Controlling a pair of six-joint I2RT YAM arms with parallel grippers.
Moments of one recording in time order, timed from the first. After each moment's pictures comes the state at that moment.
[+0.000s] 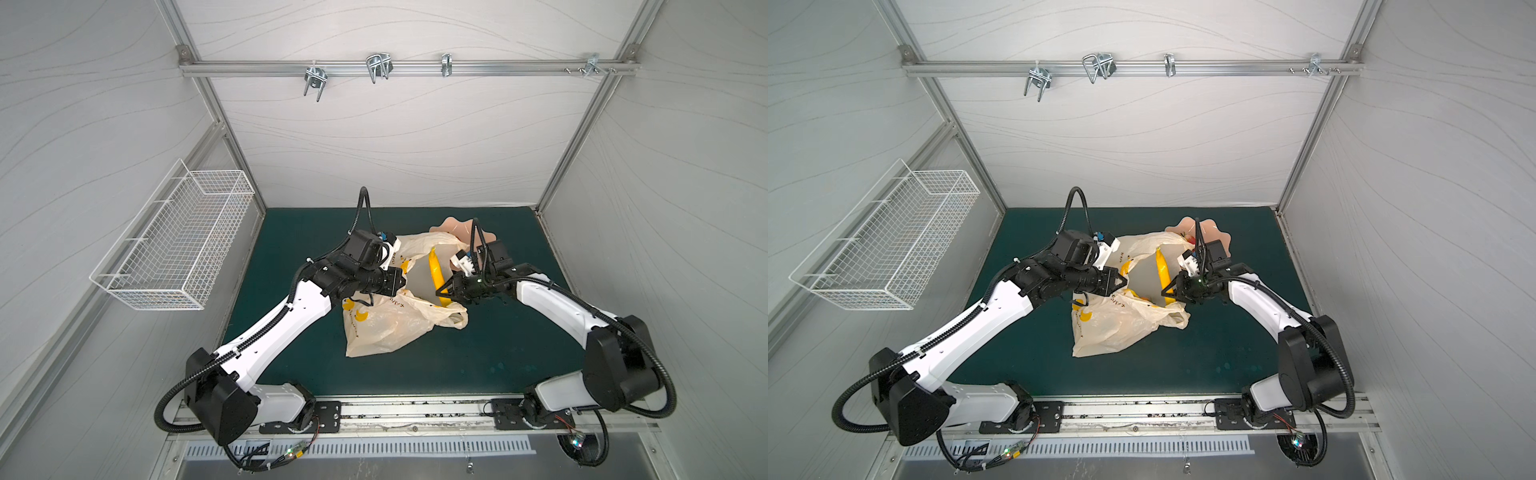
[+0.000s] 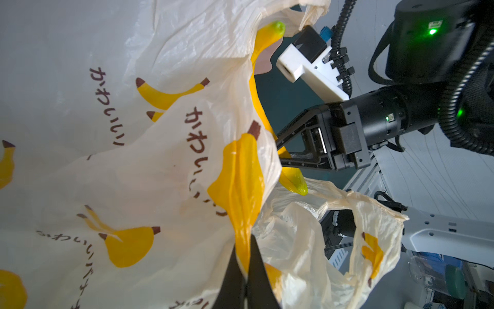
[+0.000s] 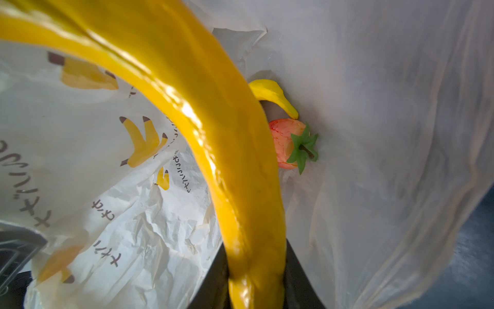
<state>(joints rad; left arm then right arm) -0.62 1.30 1.21 -0.70 0.34 -0.41 0.42 1.44 0.95 -0.51 -0.77 0.53</state>
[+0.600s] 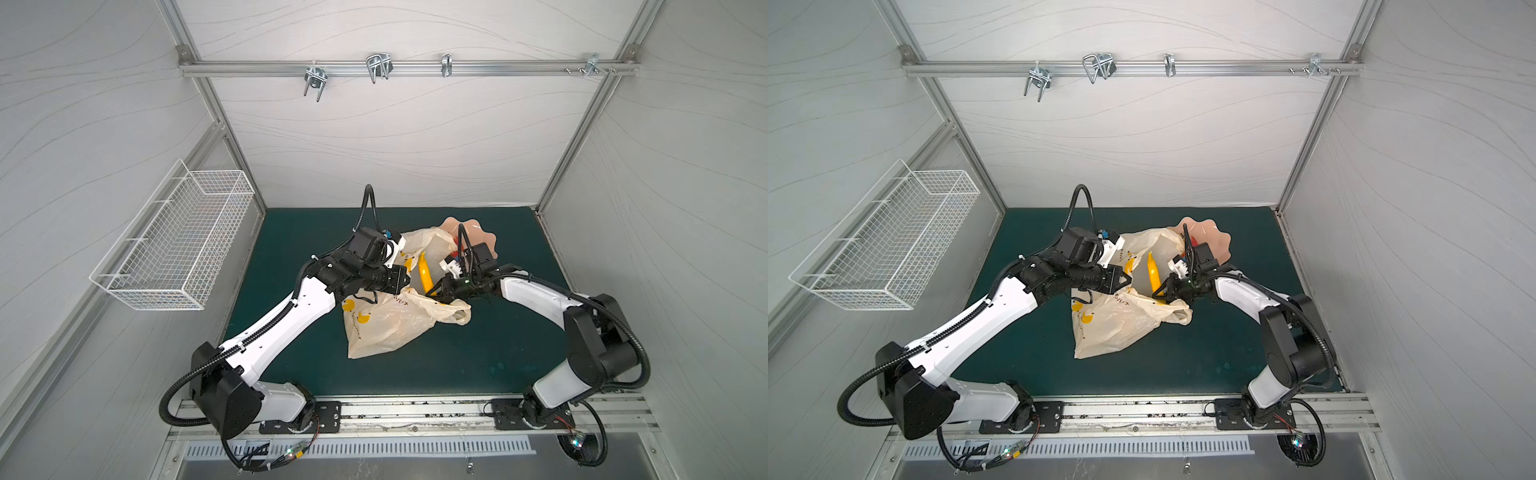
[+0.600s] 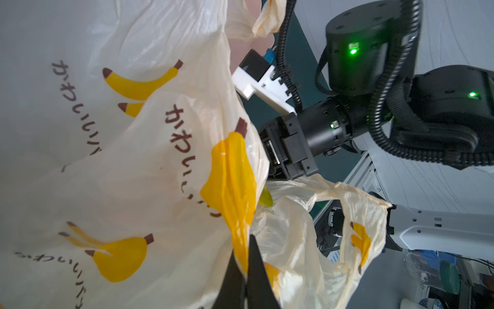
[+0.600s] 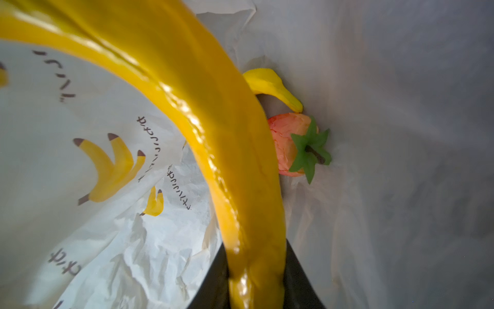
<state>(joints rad) -0.64 1.34 1.26 -0.70 0.35 -0.41 0.48 1.60 0.96 -0.38 -0.81 0.64</state>
